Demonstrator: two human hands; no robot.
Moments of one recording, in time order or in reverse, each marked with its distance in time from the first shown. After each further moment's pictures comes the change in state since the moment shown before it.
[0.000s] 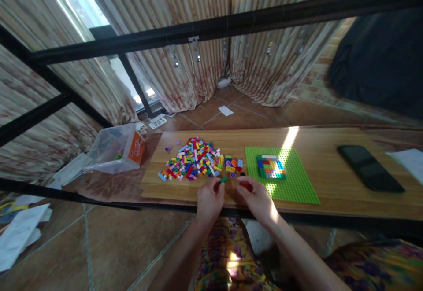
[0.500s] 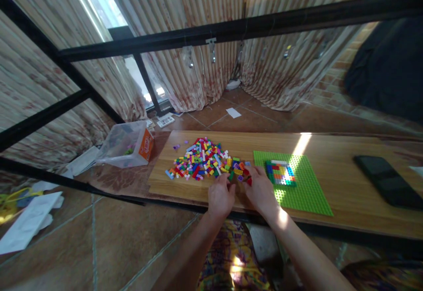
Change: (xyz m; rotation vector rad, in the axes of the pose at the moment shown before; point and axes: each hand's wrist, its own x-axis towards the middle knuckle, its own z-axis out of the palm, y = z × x) left_hand 0.011 0.000 0.019 0.149 -0.044 -0.023; right_hand 0.034 -0.001 0.007 -0.772 0.068 -0.417
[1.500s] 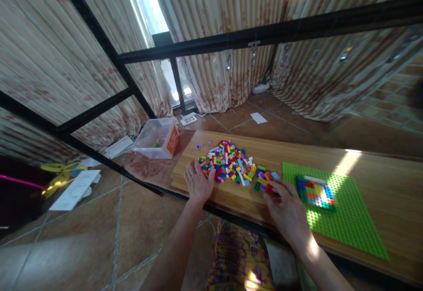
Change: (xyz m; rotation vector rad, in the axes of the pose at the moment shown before) left_hand 0.019 -0.089 -0.069 0.521 0.446 -0.275; right_hand -0.016 0.006 0.006 0.191 0.123 -0.073
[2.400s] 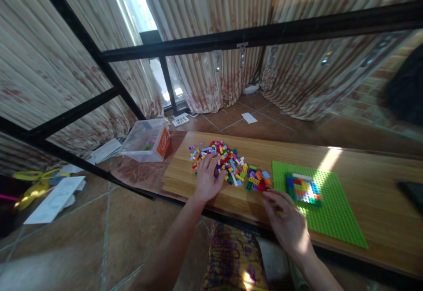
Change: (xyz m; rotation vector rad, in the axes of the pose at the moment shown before) left_hand 0.018 0.038 -0.012 -0.473 -0.065 0.513; right_hand -0.022 0.004 -0.015 0.140 0.029 0.036
